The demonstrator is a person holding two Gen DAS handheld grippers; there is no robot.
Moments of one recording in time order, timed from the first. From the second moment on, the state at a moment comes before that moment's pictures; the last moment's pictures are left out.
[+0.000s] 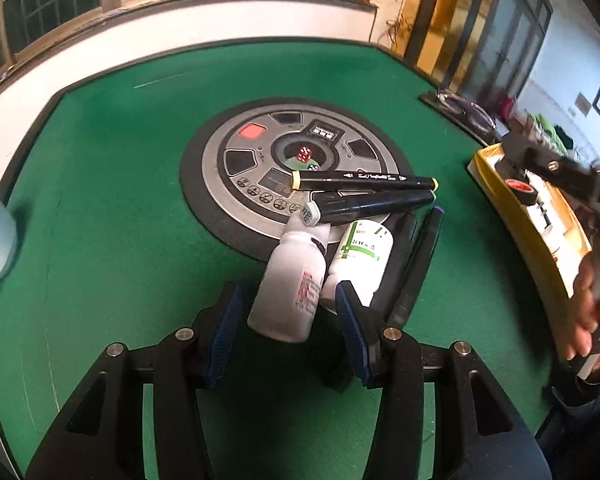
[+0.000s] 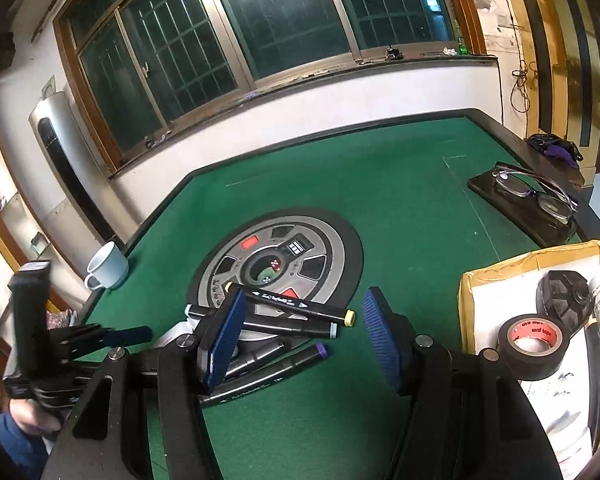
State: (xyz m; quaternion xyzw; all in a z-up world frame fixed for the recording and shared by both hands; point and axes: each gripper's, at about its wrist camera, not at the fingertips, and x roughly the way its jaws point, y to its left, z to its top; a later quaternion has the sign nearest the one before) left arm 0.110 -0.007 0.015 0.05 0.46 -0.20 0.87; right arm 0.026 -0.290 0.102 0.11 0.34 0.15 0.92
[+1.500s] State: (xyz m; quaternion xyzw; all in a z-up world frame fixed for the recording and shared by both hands) left arm 0.121 0.001 -0.007 0.02 0.45 -0.16 0.88; right arm 0.033 -0.228 0.053 0.00 0.45 0.16 0.88
